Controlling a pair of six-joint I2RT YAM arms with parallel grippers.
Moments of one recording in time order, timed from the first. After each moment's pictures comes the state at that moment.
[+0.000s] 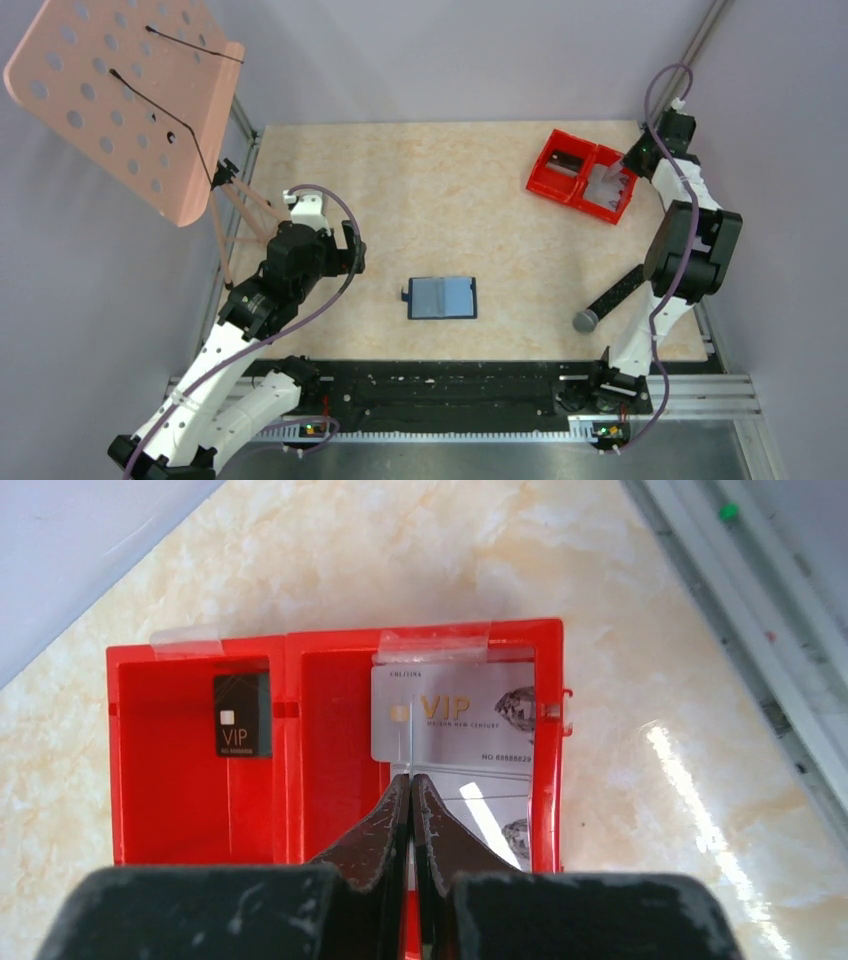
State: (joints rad) left arm -0.50 0.73 0.86 -0.60 -0.25 -0.34; right arm -0.28 1.95 1.57 -0.28 -0.07 0.37
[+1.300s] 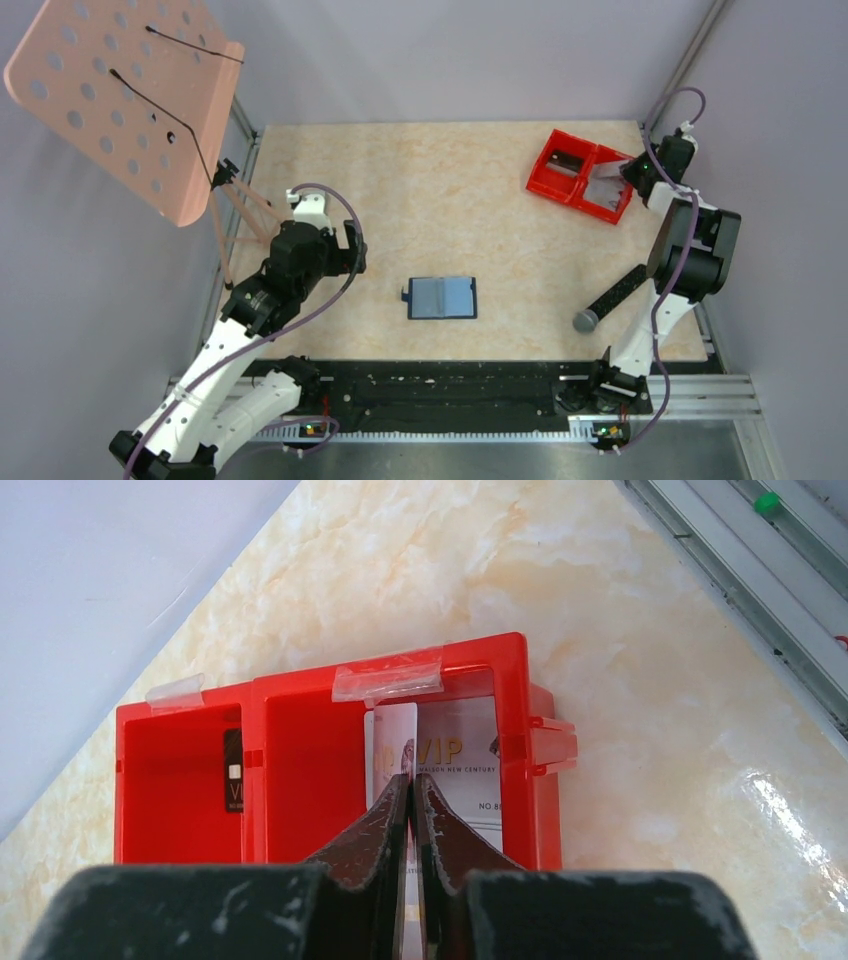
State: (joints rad) left arm -0.50 0.75 0.86 -0.60 -0.25 -0.34; right arm -0.33 1.97 1.31 0.16 -0.15 0.55
